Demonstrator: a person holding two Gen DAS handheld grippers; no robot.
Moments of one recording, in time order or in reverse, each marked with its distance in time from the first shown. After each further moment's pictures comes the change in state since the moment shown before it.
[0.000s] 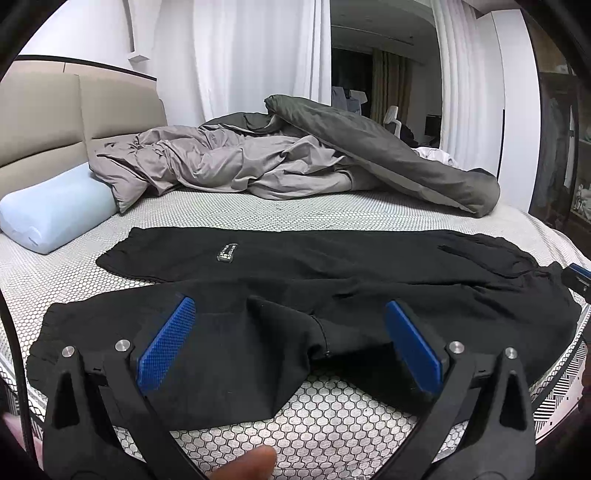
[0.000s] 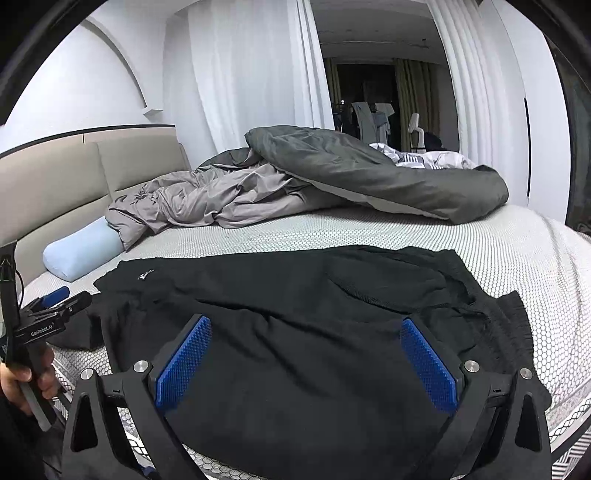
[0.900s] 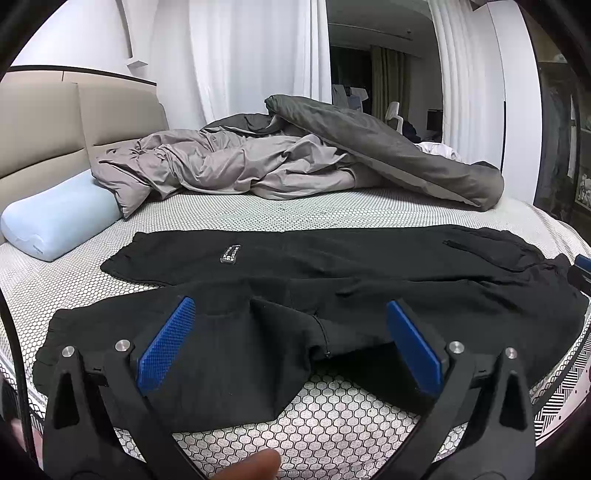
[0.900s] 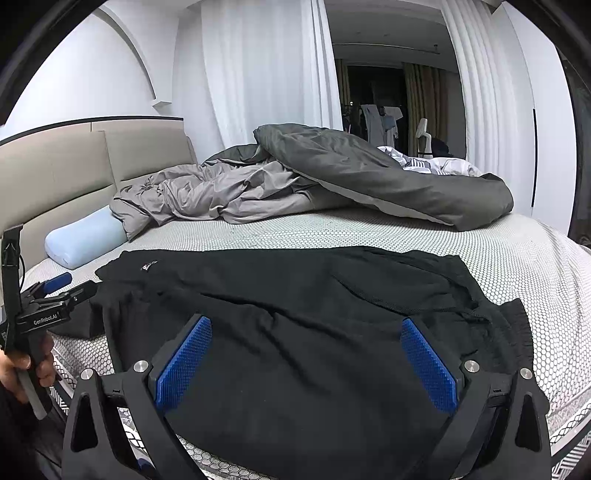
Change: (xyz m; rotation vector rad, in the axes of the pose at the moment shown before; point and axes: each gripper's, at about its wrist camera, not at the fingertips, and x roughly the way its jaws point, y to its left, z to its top) left arm -0.002 -0.003 0.000 0.031 -0.003 0.027; right arm -0.003 0.009 -0.003 -0.052 -0.002 0.006
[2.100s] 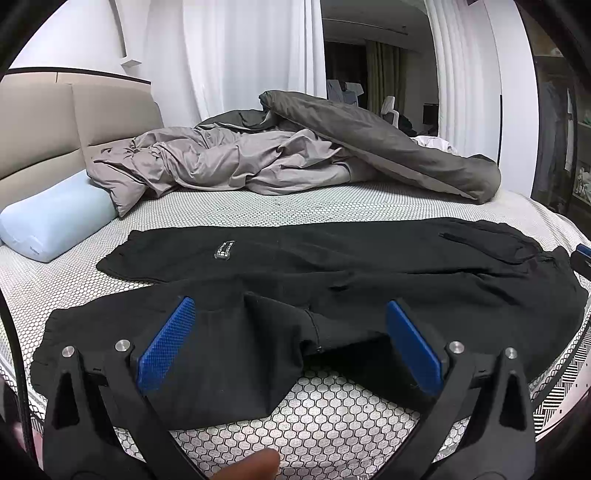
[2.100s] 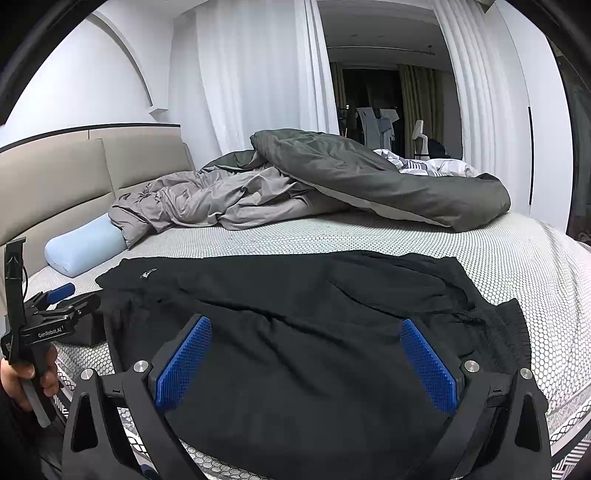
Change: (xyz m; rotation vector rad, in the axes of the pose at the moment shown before) left arm 0.008 -0.003 -0.005 0.013 0.014 -0.015; right arm -0.003 -0.006 0.002 0.017 -0.018 -0.001
